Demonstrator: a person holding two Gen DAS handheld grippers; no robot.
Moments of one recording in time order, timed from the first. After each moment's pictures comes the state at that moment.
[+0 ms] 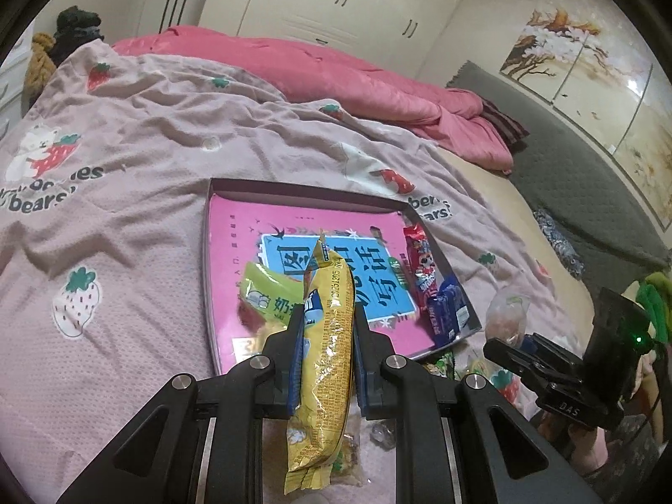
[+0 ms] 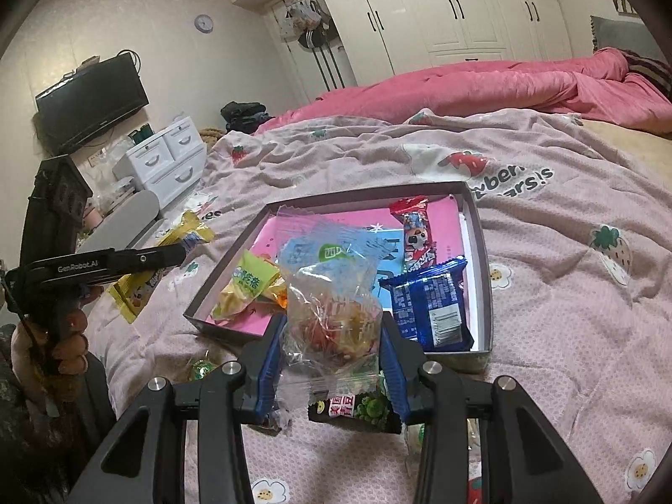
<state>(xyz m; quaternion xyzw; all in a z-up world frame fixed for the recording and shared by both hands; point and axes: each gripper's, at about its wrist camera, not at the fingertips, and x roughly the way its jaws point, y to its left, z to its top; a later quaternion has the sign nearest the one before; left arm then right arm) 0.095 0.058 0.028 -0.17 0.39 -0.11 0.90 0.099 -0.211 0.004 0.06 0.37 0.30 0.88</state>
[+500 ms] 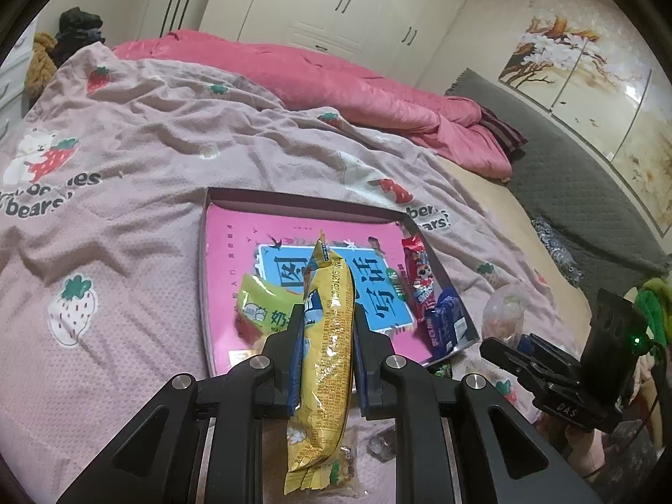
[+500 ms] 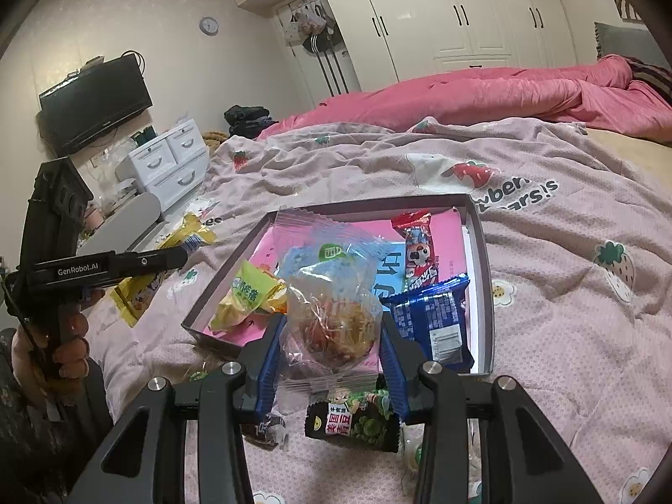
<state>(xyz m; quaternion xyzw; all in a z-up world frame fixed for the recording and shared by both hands) 0.095 0.057 0.030 -0.17 0.38 -0.11 0.90 0.108 -0.209 0.008 0.06 0.35 0.30 0.88</state>
